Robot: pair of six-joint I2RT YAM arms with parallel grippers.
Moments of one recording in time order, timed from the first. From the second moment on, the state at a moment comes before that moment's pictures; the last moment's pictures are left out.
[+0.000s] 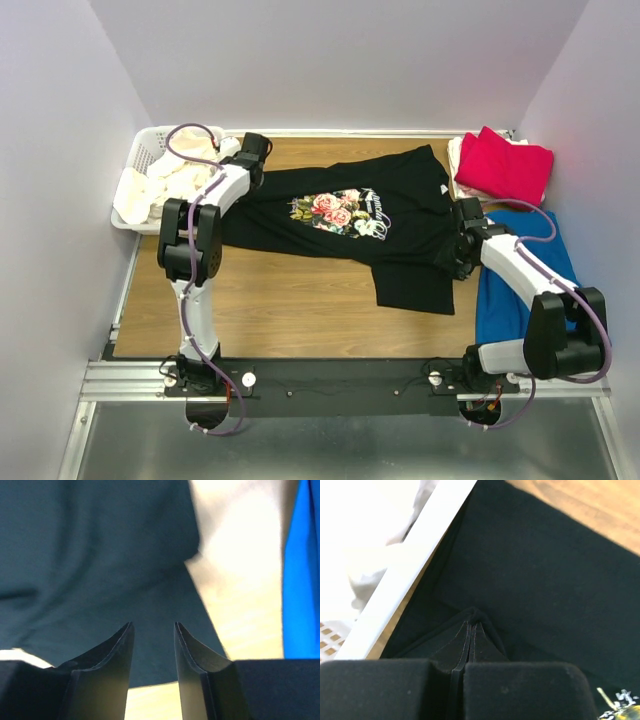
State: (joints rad) left arm -0.21 2.06 1.59 -0.58 -0.58 -0.66; right arm 0.14 1.36 0.83 -0.67 0.15 0.69
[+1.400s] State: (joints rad) left arm -0.19 2.18 1.73 -0.60 -0.57 -0.68; right arm 0.14 1.38 0.69 -0.75 0.05 0.84
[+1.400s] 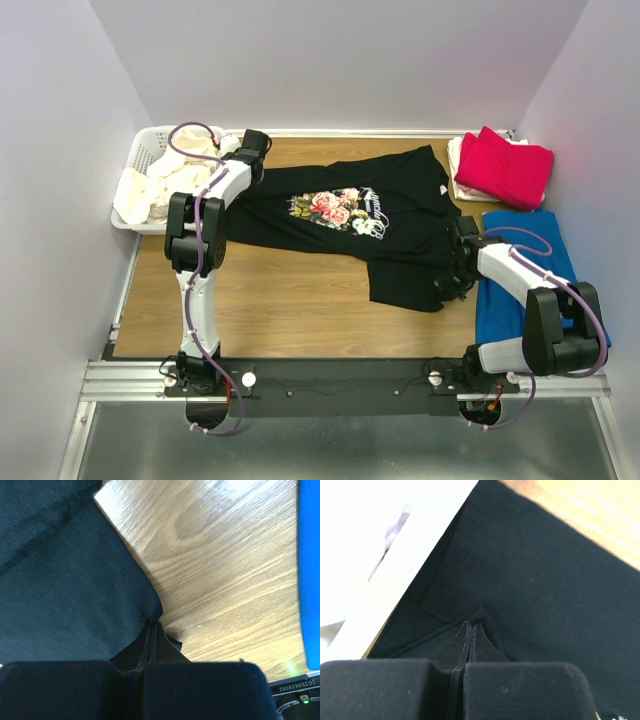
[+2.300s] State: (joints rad) left arm -0.46 1.42 1.26 -0.83 -0.48 -0.85; right arm 0.14 1.16 1.07 -0.97 0.23 0.72
